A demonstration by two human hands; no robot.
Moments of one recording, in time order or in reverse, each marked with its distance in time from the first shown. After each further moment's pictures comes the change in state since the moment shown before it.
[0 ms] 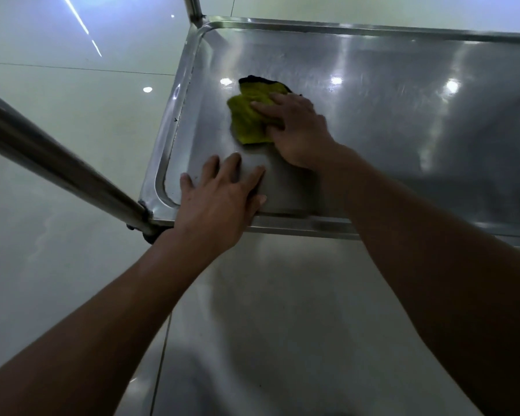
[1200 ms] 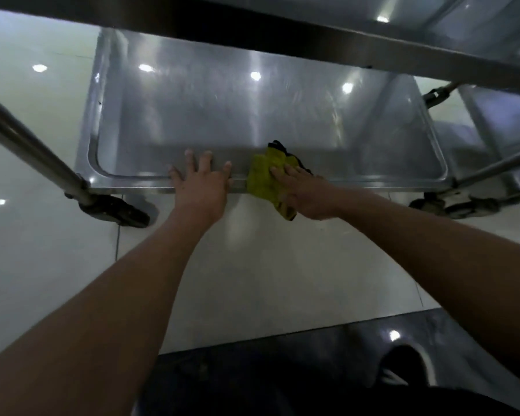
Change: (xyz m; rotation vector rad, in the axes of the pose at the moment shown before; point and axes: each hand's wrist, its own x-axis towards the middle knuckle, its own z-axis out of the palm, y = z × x) left_hand -0.025 0.096 0.004 -0.163 -0.102 -0.014; right_hand -0.230 0.042 -0.088 -0.293 -0.564 0.238
